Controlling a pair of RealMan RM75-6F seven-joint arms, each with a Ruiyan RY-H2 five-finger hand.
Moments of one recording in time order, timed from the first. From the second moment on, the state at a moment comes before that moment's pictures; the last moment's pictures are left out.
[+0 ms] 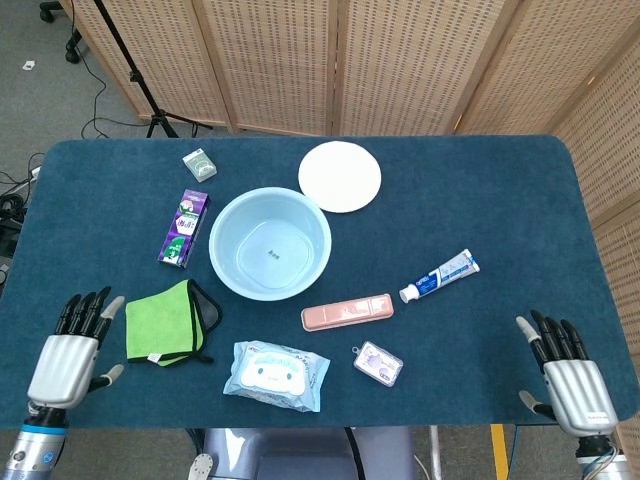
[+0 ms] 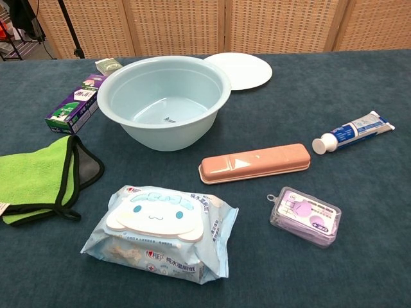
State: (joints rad) left arm -0.08 -1.24 0.02 -1.78 1.59 1.48 0.36; right arm 0.02 -1.07 -0.03 -1.78 -1.61 1.47 -0.20
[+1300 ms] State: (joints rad) left arm -0.39 -1.18 -0.03 -2.05 1.31 1.01 0.45; right arm 0.02 -1.06 -0.03 -1.78 -1.61 1.48 -0.18
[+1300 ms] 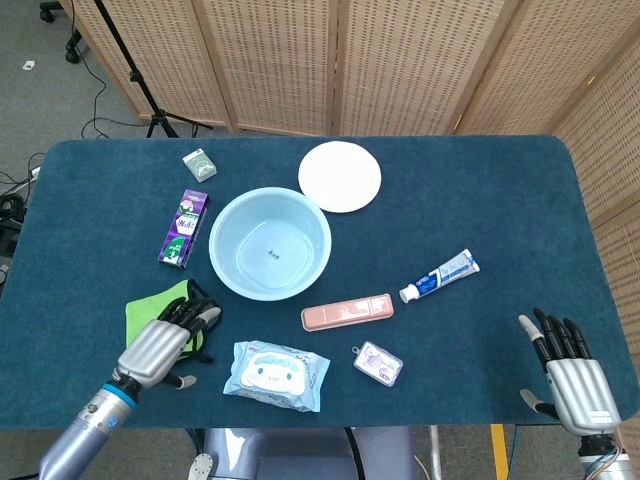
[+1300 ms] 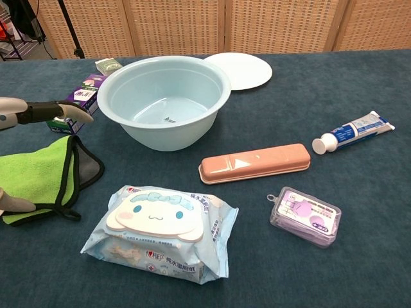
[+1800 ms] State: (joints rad) left arm -0.49 -1.27 -0.01 -2.02 1.29 0.93 0.48; right arm 0.02 -1.06 -0.03 -1.78 -1.60 1.47 -0.17
